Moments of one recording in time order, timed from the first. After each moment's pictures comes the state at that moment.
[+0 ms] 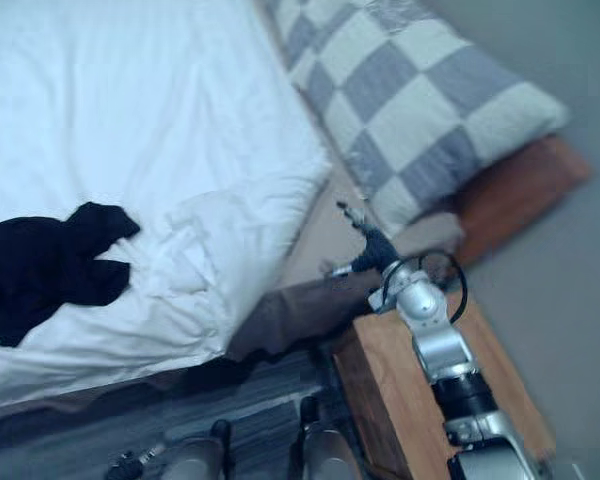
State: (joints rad) left arm 0.22 0.18 0.13 0.94 -0.26 -0.03 0.07; right arm -0.45 -0.49 0.13 0.09 -0.04 -0.02 0.17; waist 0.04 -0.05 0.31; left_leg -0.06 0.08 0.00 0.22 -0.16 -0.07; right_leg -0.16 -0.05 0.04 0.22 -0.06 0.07
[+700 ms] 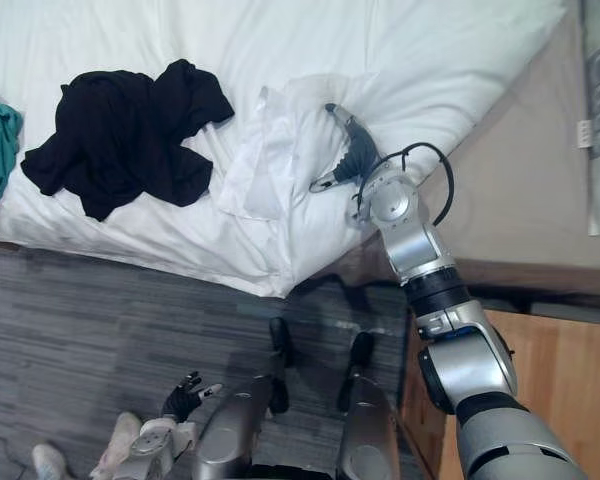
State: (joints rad) left arm 0.04 0.14 -0.09 0.83 -0.22 -0.12 0.03; right arm -0.92 -0.46 0.24 0.40 -0.20 0.17 0.06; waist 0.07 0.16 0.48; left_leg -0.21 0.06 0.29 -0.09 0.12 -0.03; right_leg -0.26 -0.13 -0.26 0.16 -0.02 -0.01
